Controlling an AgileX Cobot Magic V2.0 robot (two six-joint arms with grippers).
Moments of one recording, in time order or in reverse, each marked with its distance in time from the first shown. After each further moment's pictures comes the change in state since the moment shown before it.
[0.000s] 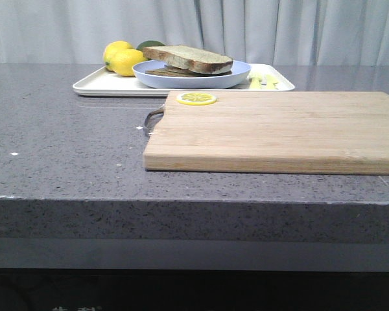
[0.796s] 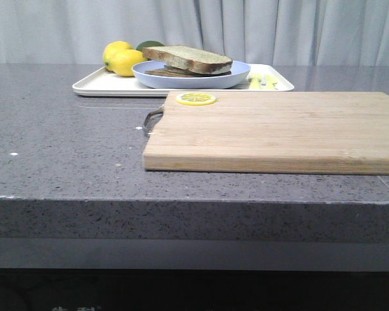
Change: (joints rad) left arm 0.000 0.000 0.000 0.000 0.000 0.000; right arm 0.000 -0.226 0.359 -0.006 -0.351 0.000
